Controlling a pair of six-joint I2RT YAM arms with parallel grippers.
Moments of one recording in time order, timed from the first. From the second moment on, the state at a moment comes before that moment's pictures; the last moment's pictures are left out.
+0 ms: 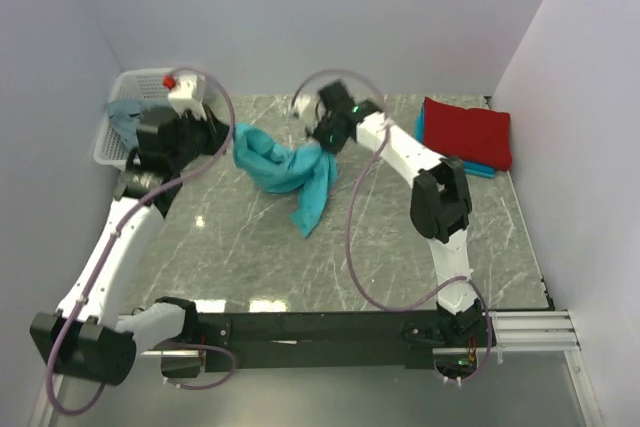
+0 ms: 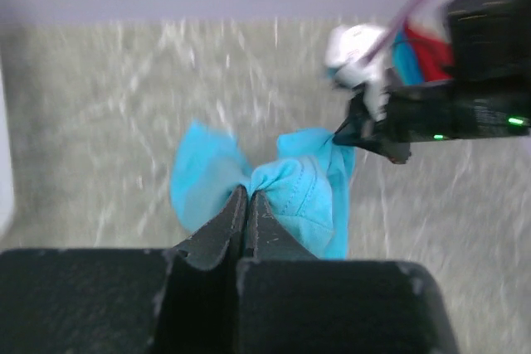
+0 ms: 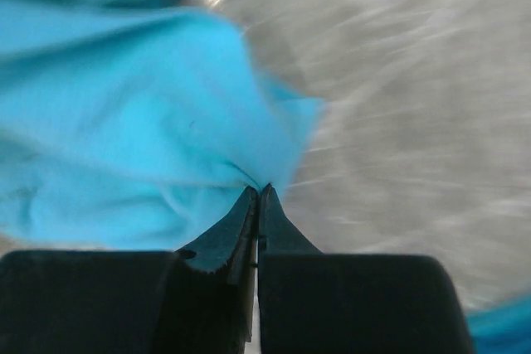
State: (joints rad) left arm -0.21 1.05 1.05 -0.26 0.20 -0.26; right arm 0.58 2.14 1.86 -0.73 -0.12 -0.52
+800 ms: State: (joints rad) left arm -0.28 0.64 0.57 -0.39 0.70 -0.59; right arm 0.36 0.75 0.67 -1.01 -0.45 -0.89
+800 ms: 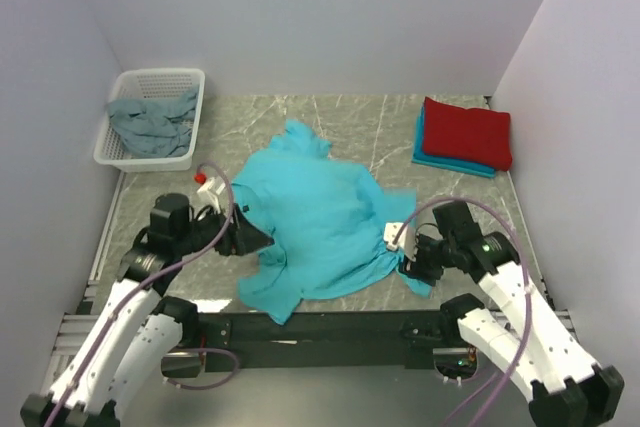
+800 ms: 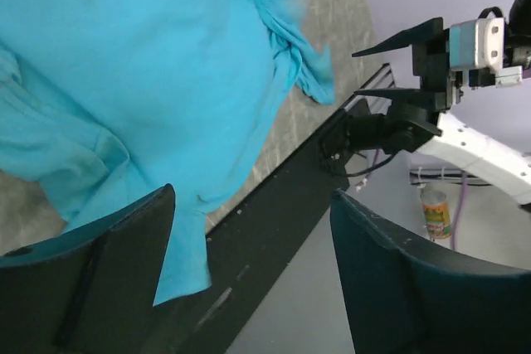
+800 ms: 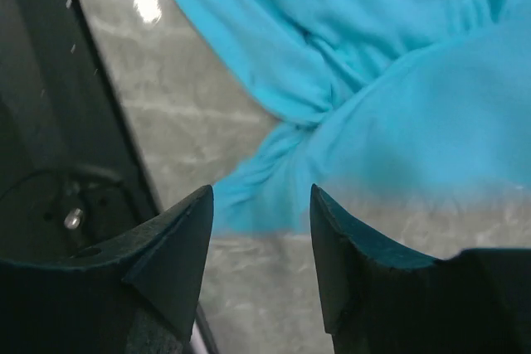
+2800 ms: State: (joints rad) left arm -0.21 2.26 1.78 -0.40 0.31 -0.28; right arm 0.32 1.68 1.08 -0.64 -0.38 -0.50
